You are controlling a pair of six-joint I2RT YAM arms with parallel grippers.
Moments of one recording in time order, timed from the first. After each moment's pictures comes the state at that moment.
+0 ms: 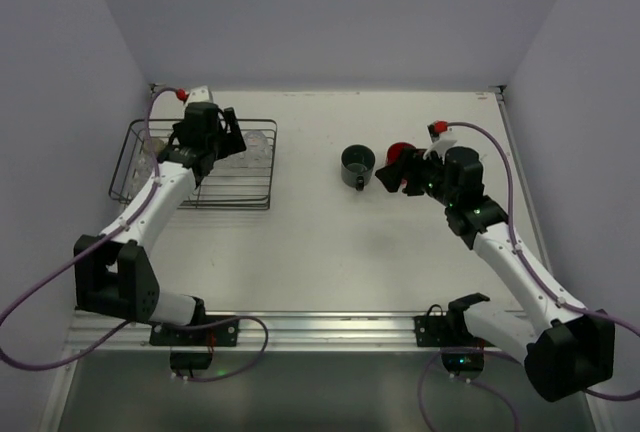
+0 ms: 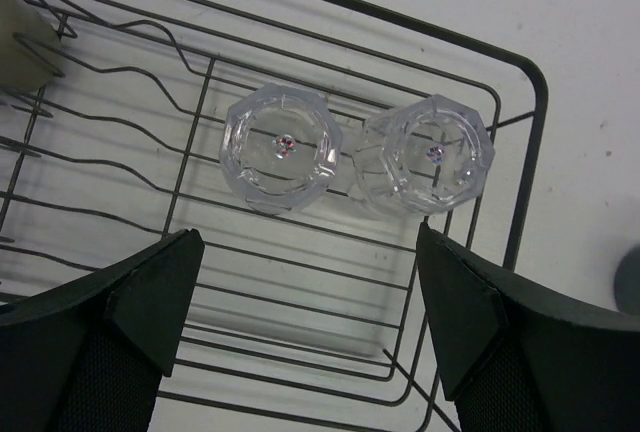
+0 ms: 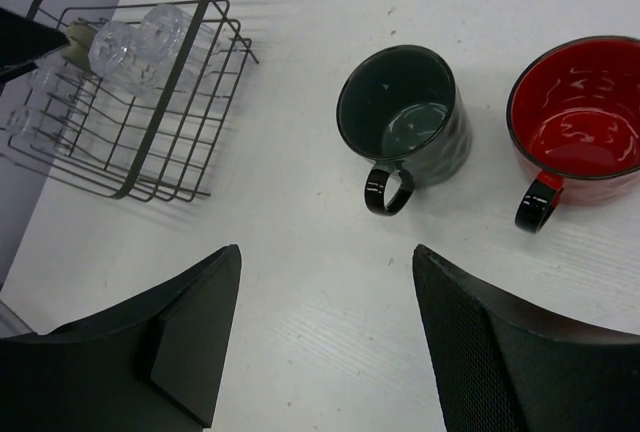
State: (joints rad) left arm -0.19 1.37 1.10 -0.36 -0.26 -0.39; right arm 0.31 1.03 0.79 -0.12 -0.24 0.43
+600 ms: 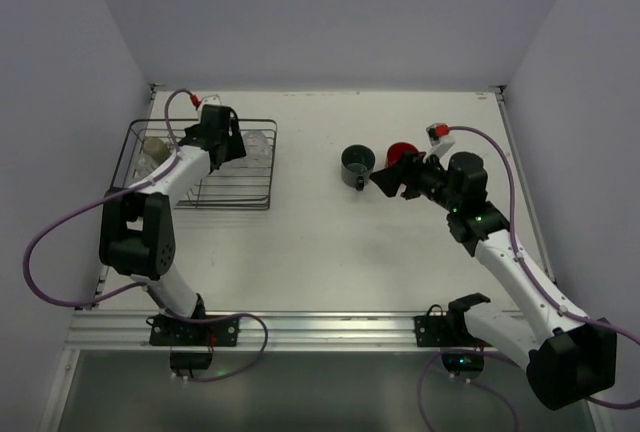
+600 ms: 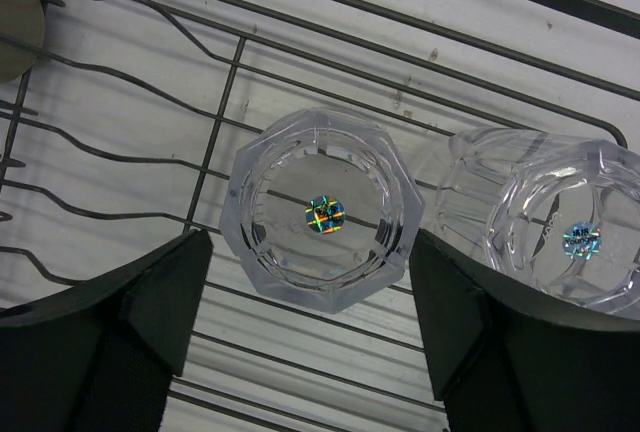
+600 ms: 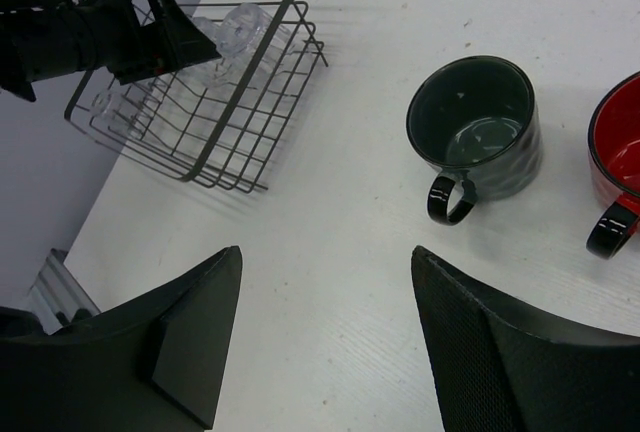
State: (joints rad) left arm -0.17 1.67 1.18 -0.32 -0.35 -0.36; right arm 0.31 0.97 0.71 -0.01 -0.37 0.48
